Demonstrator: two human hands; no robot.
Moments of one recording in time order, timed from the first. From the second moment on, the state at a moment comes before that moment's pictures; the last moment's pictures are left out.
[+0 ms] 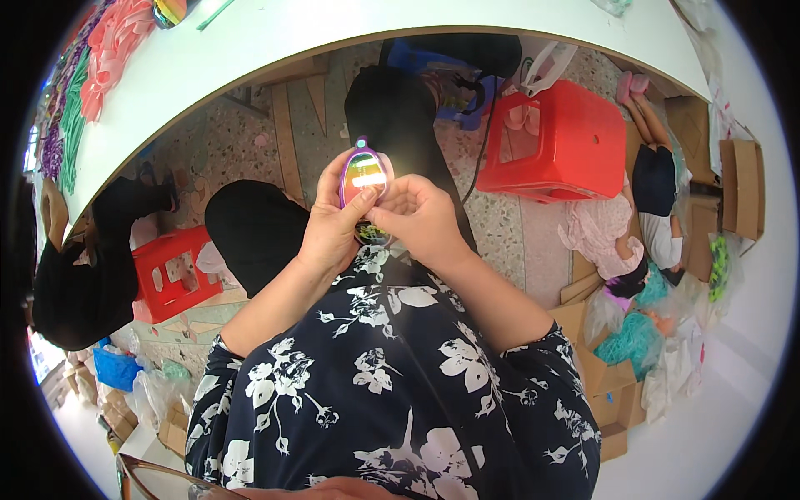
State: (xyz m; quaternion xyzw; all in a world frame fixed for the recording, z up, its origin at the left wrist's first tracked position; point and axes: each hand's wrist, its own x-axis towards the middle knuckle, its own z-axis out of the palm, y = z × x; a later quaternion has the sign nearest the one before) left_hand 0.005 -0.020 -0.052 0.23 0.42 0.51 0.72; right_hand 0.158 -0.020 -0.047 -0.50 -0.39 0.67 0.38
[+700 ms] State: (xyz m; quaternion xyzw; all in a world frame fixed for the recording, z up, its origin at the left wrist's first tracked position) left_hand 0.008 -0.028 -0.056 0.23 0.40 0.53 0.71; right_hand 0.154 -0.026 -0.056 -0.48 -0.27 0.73 0.40
